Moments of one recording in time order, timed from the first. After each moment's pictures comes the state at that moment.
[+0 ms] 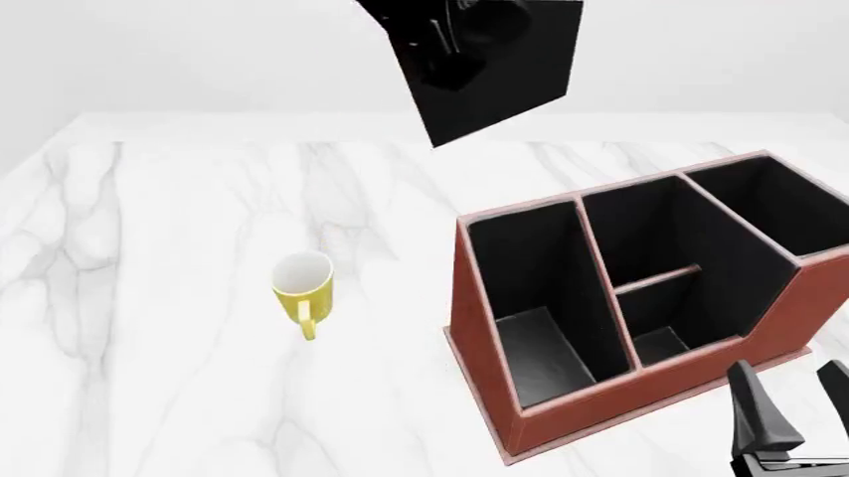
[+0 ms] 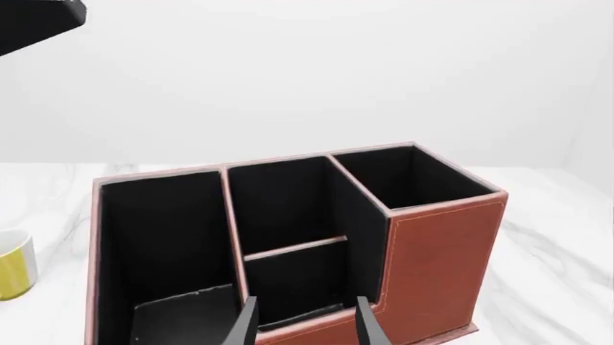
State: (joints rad) left arm -0.91 1.66 -2.30 1.18 0.58; right arm 0.00 0.01 0.00 -0.01 -0.01
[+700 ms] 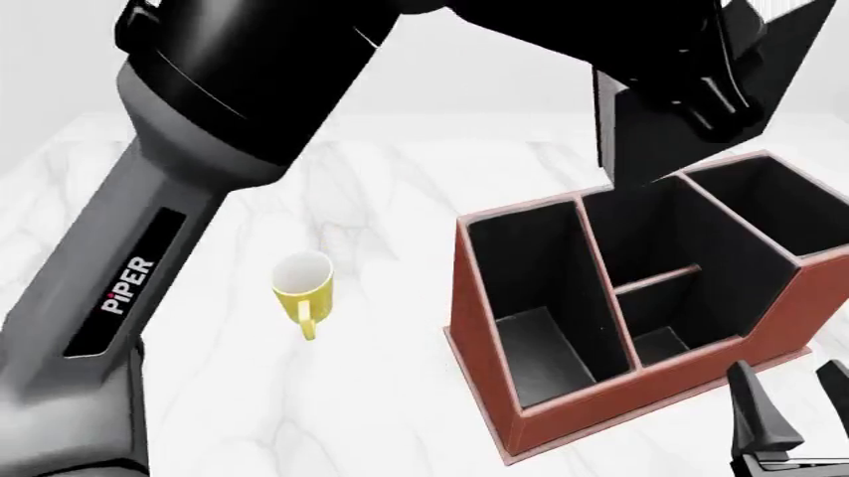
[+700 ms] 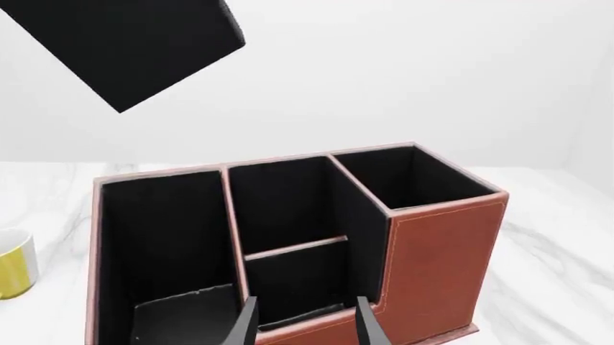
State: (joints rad) left arm -1.09 2.02 -2.71 1.15 0.41; right arm 0.00 0.01 0.00 -0.01 -0.01
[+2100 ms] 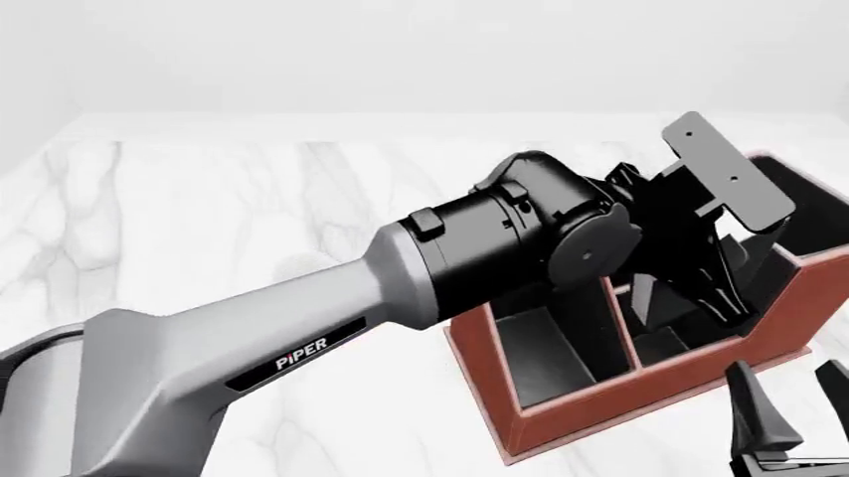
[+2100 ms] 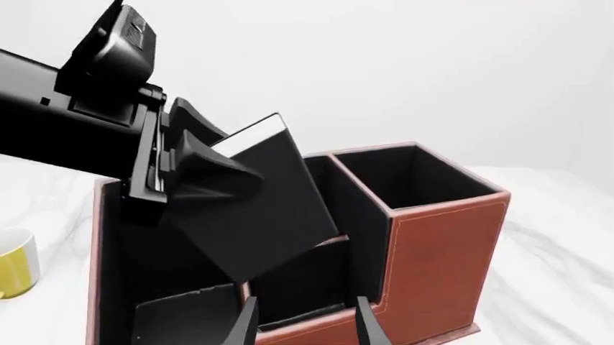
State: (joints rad) left arm -1.12 2.04 -2.03 0.53 0.24; right arm 0.01 0.02 0.00 -0.01 -0.01
